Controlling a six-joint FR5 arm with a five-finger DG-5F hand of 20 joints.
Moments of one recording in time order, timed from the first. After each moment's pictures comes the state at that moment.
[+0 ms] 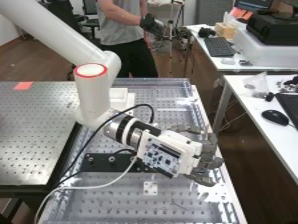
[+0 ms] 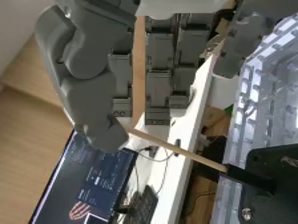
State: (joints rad) arm 1.46 -2.29 -1.51 -2.54 -1.20 0.38
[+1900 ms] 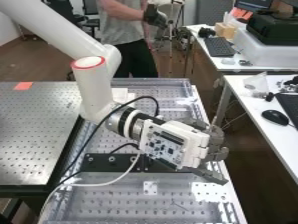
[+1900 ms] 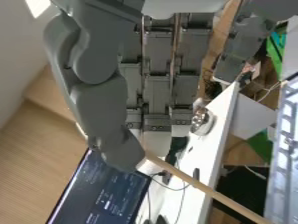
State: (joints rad) arm 1.46 -2.26 -1.50 -2.47 -1.12 0.28
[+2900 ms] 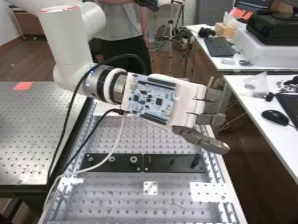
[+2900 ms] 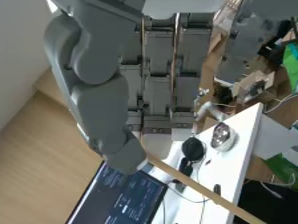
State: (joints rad) arm 1.45 -2.06 -1.51 -2.65 -1.17 0.22
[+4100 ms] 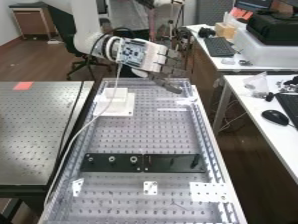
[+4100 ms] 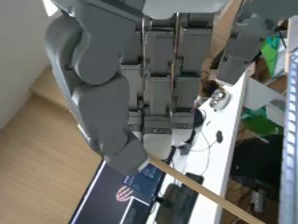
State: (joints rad) arm 1.94 -1.96 -1.67 -2.65 -0.61 0.29
